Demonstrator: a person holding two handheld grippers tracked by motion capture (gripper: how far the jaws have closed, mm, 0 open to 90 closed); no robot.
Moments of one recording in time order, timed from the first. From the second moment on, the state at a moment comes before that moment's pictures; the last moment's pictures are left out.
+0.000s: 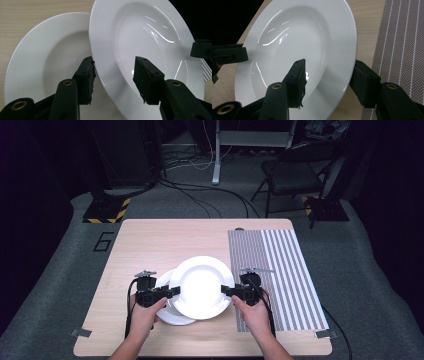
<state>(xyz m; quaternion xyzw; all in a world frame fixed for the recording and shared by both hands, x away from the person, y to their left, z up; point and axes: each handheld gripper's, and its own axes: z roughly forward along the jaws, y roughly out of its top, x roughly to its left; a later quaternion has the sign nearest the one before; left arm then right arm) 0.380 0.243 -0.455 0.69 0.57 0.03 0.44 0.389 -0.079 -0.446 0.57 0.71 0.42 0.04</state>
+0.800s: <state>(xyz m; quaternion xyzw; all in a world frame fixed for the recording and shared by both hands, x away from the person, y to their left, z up) 0.395 0.211 -0.455 0.72 0.53 0.02 0.44 0.373 -0.110 -0.445 0.60 0.67 0.43 0.05</state>
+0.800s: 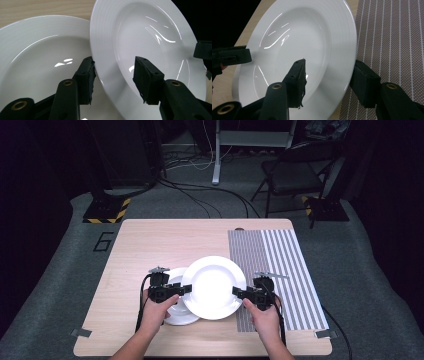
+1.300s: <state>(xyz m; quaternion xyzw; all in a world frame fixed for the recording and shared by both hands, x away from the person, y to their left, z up) 0.403 0.190 -0.452 0.73 0.51 0.00 0.45 0.360 -0.129 -0.443 0.62 0.65 0.43 0.07</state>
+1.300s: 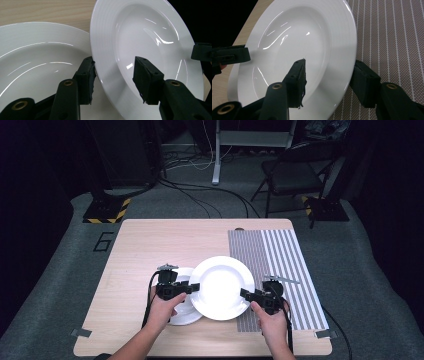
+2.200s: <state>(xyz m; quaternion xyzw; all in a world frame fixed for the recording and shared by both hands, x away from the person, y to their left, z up) 0.416 0.149 -0.450 0.76 0.47 -0.02 0.45 0.335 -0.162 -0.443 0.66 0.61 0.42 0.09</state>
